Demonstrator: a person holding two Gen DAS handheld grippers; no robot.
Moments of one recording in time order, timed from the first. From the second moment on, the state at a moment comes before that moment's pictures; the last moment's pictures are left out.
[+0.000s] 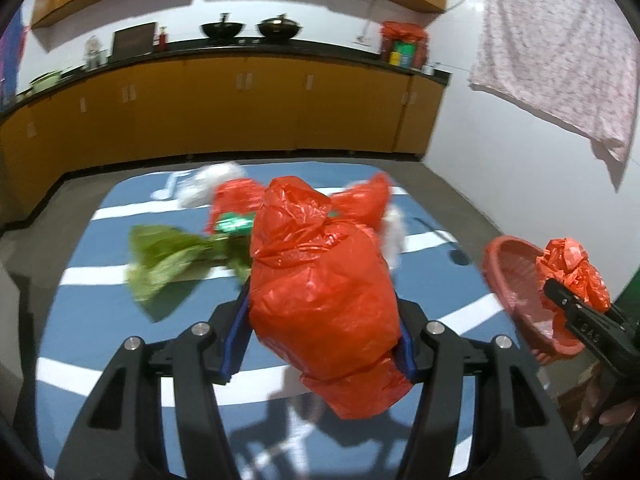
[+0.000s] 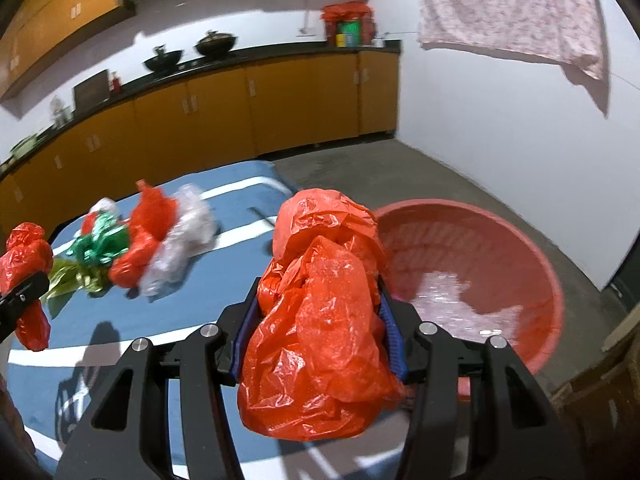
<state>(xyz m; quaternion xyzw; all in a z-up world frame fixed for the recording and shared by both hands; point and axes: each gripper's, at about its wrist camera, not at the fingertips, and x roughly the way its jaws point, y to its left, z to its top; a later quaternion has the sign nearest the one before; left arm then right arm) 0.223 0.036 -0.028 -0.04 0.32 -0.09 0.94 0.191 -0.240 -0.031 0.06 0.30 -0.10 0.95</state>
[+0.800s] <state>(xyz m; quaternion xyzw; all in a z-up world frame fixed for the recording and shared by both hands) 0.262 -0.201 -0.034 0.03 0.32 -0.32 0.89 0.176 -0.379 -0.021 0.14 0.26 -0.22 0.93</state>
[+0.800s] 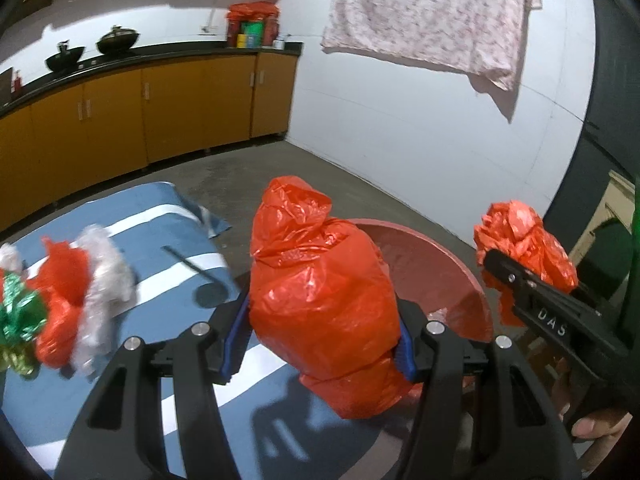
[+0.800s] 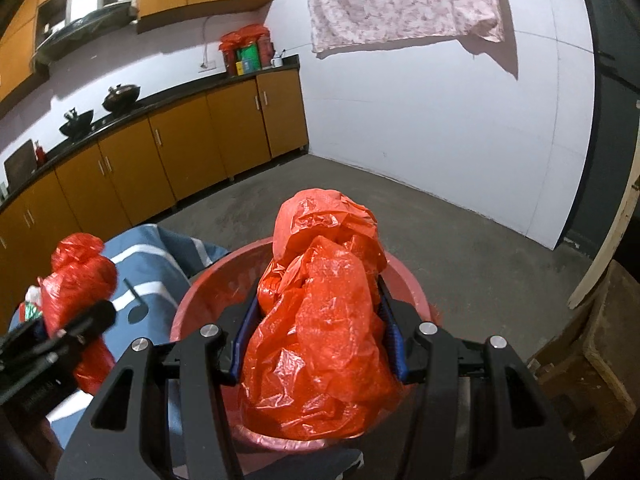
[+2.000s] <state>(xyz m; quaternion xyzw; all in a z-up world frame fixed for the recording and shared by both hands) 0.264 -0.104 -0.052 0.05 0.32 -0.17 0.93 0.182 -0.339 -0.018 0.10 0.23 -0.19 0.95</state>
